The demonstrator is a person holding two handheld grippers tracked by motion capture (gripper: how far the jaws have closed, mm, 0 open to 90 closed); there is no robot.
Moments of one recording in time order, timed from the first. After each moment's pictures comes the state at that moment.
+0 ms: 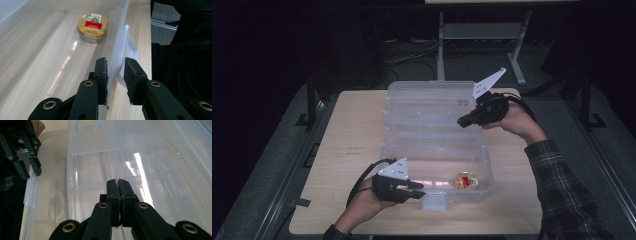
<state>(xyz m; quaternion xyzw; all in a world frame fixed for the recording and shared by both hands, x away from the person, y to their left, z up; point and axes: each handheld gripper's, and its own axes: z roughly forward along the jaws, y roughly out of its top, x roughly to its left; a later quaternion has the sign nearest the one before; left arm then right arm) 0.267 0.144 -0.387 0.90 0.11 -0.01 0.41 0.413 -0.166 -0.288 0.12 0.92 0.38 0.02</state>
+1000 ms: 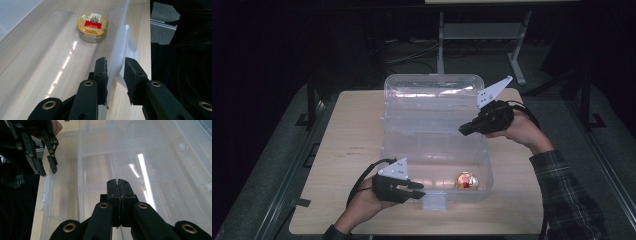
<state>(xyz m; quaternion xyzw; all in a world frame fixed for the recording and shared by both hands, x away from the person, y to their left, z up) 0.267 0.144 -0.387 0.90 0.11 -0.01 0.41 0.384 -0.170 -0.287 0.10 0.91 0.39 0.02</state>
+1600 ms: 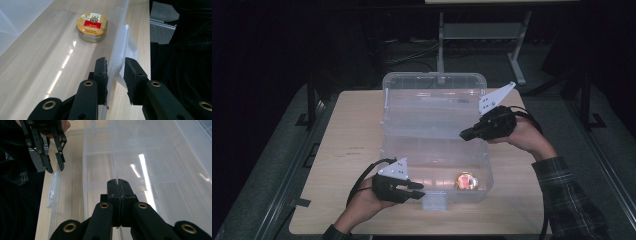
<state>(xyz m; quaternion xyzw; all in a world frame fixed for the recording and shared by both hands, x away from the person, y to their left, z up) 0.267 0.144 -0.387 0.90 0.11 -0.01 0.41 0.368 -0.171 -0.288 0.09 0.91 0.40 0.03</state>
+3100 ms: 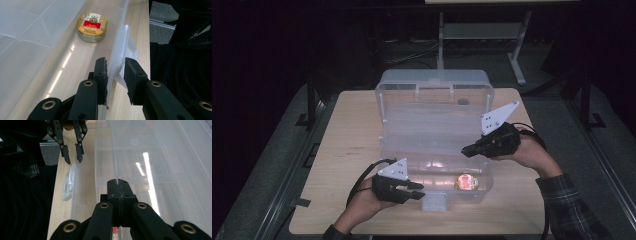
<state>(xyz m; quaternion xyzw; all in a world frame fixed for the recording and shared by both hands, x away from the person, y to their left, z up) 0.266 0.144 -0.388 0.90 0.11 -0.01 0.42 0.330 -0.173 -0.301 0.06 0.92 0.40 0.03</state>
